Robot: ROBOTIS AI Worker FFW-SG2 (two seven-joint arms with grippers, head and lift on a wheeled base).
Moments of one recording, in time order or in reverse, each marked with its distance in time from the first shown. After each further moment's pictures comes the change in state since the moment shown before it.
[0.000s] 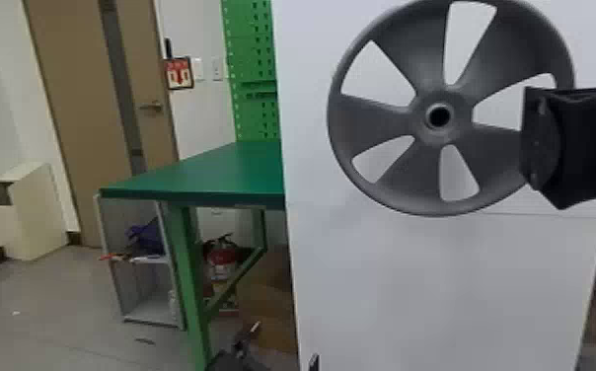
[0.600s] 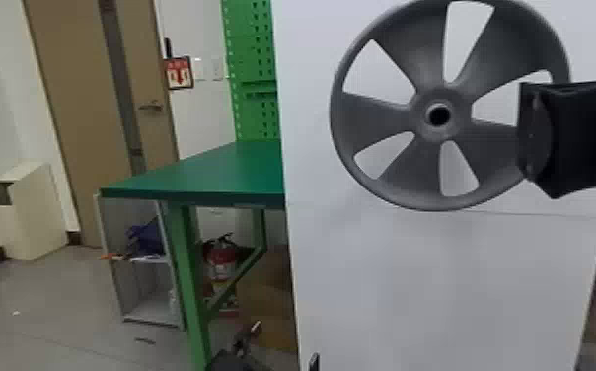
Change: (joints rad) left arm -0.001 0.000 -0.001 0.000 0.000 0.000 0.000; right arm -0.034 0.000 0.000 0.057 0.006 -0.014 0.000
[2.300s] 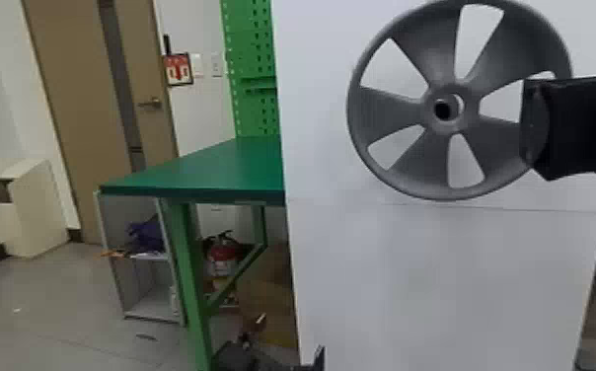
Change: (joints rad) left arm -0.023 0.000 -0.015 0.017 0.006 0.000 0.000; right arm -0.052 0.000 -0.040 0.178 -0.009 -0.098 0.000
